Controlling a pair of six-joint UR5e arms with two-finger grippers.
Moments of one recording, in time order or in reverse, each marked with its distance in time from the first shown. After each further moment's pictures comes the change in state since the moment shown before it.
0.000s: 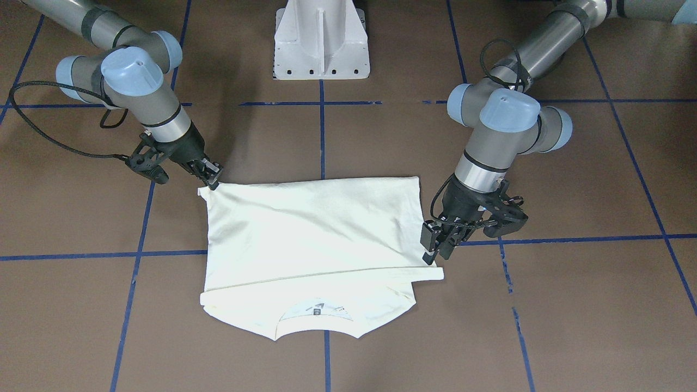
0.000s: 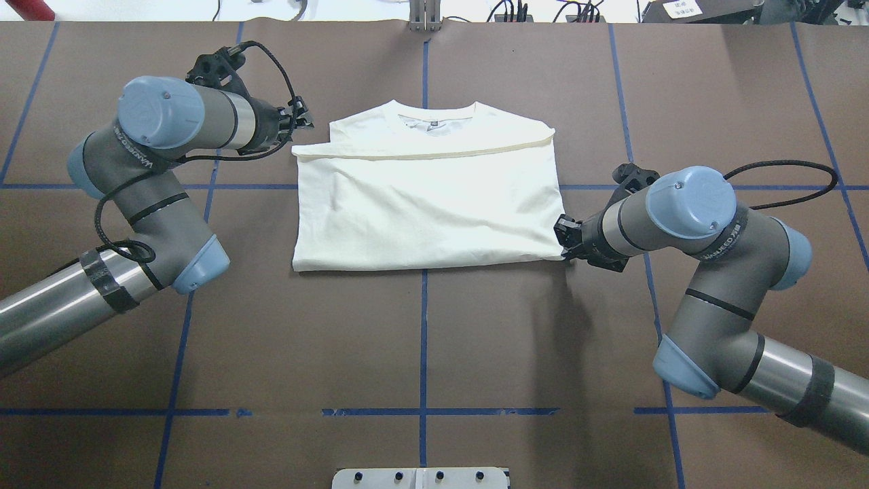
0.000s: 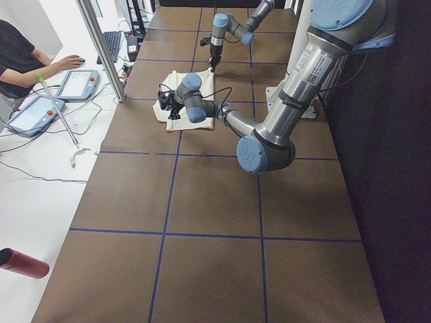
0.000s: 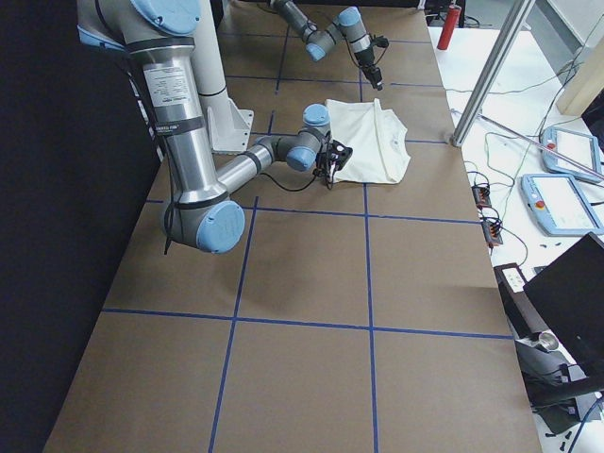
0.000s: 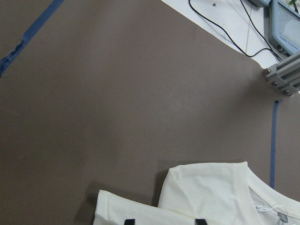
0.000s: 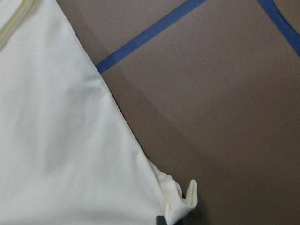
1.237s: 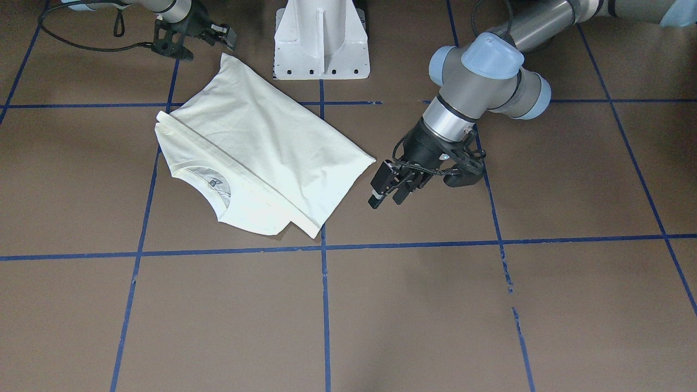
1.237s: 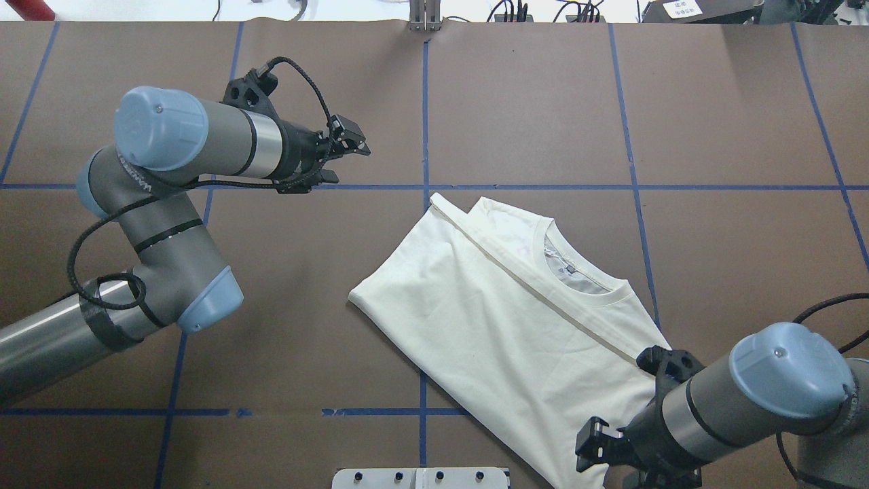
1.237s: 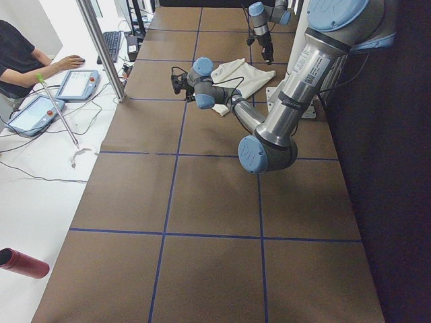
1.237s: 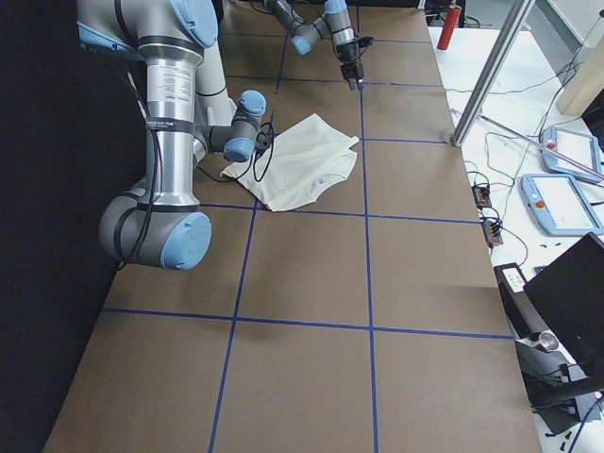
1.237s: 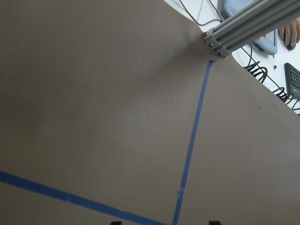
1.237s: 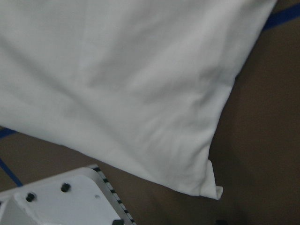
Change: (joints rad) left arm 0.104 0.024 -0.237 0.046 -0.142 -0.247; right arm -0.325 -0.327 0.423 -0.002 0.235 0.132
